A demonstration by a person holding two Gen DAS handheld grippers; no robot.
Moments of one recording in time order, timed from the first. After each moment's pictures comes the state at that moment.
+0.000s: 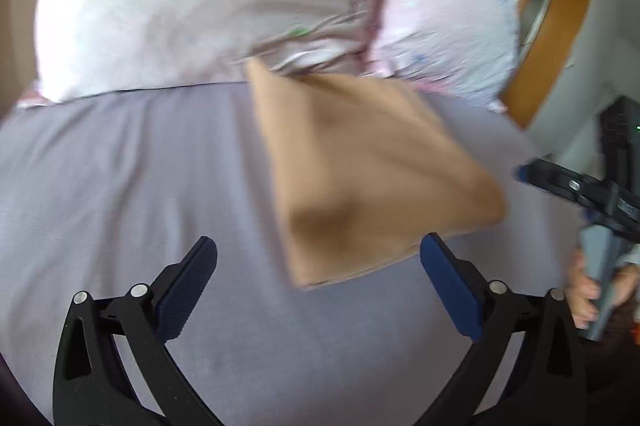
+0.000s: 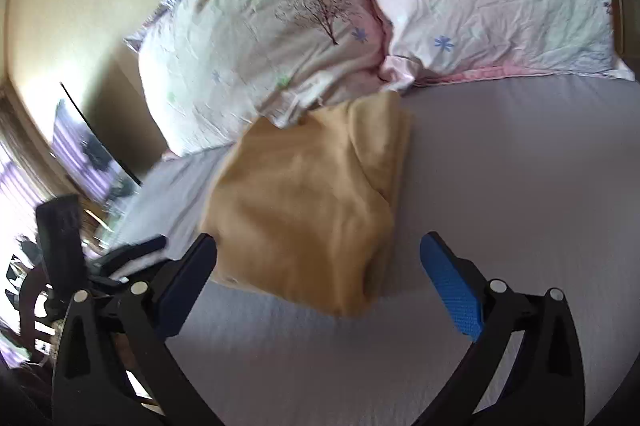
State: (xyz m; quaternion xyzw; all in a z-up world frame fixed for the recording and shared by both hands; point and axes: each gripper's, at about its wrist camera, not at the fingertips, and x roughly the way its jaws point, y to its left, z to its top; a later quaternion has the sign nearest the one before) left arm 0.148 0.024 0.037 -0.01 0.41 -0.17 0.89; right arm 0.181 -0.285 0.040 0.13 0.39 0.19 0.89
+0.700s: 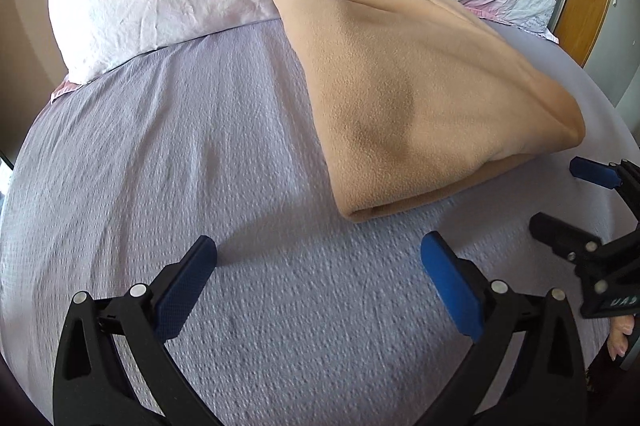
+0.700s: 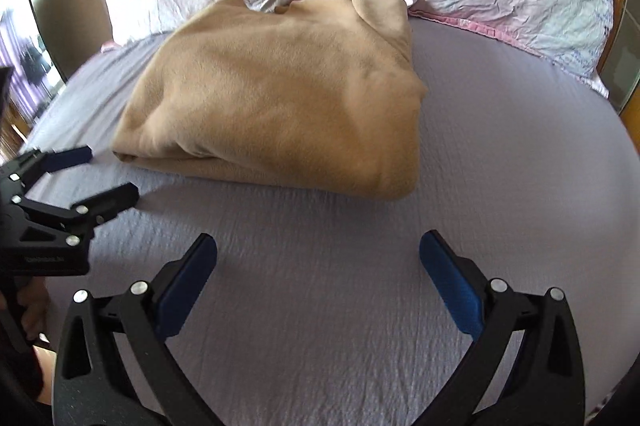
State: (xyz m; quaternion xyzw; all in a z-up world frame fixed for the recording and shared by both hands) left arm 0.147 0.012 -0.003 0.07 0.47 -0.12 0.87; right arm 0.148 -0.220 -0.022 -0.04 0.47 0.11 0.88
